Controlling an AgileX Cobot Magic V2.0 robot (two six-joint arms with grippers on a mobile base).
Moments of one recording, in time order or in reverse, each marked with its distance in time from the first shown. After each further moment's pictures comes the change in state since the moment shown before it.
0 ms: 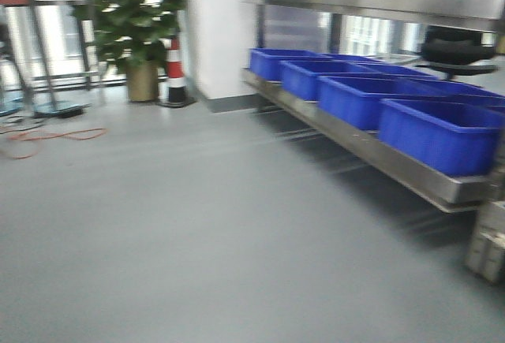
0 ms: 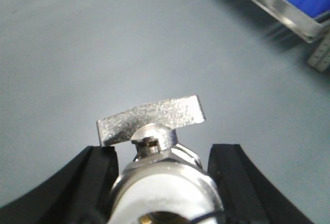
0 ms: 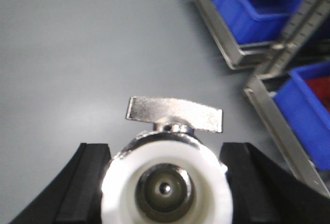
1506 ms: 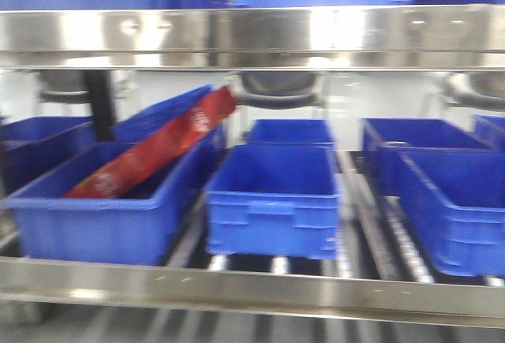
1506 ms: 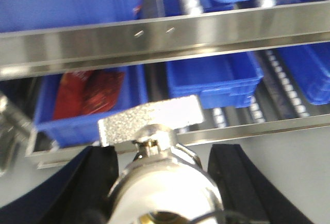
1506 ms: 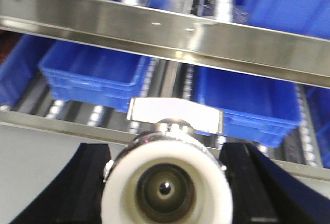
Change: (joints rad) left arm 0.000 0.000 0.000 -0.010 -0.002 0.000; right arm 0.000 0.000 0.000 -0.004 -0.002 0.000
